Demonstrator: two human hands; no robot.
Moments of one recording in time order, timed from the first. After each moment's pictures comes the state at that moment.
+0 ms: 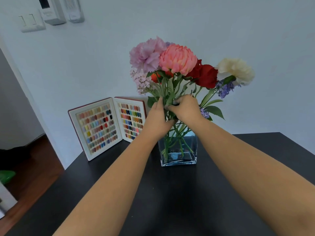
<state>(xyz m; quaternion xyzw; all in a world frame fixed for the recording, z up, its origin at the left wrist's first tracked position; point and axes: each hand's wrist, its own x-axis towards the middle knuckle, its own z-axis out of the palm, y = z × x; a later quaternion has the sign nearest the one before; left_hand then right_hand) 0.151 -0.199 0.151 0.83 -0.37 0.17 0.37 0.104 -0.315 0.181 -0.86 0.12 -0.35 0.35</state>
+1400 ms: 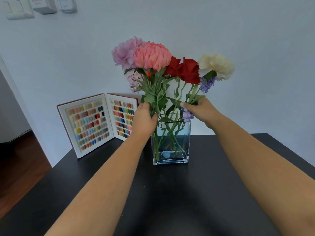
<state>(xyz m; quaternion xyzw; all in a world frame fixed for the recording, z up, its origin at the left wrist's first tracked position) 0.174 -0.197 0.130 0.82 -0.29 0.26 0.42 0.072 -0.380 0.171 -0.80 0.06 -0.25 0.54</state>
